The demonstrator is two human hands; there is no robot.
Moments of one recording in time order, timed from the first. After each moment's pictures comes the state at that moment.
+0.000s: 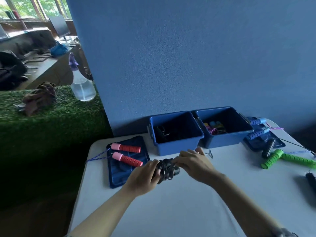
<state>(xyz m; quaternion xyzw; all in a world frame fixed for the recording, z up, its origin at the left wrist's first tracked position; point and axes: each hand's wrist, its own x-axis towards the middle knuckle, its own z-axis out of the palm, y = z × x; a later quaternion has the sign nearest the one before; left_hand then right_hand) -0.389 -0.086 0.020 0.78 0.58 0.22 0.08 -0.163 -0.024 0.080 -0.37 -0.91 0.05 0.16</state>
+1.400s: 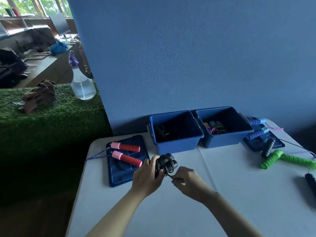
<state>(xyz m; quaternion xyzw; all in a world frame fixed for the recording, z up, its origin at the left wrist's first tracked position) -0.359 -0.092 0.027 0.66 0.71 0.21 0.10 -0.174 -0.060 0.043 -0.41 -0.86 0.27 0.16</state>
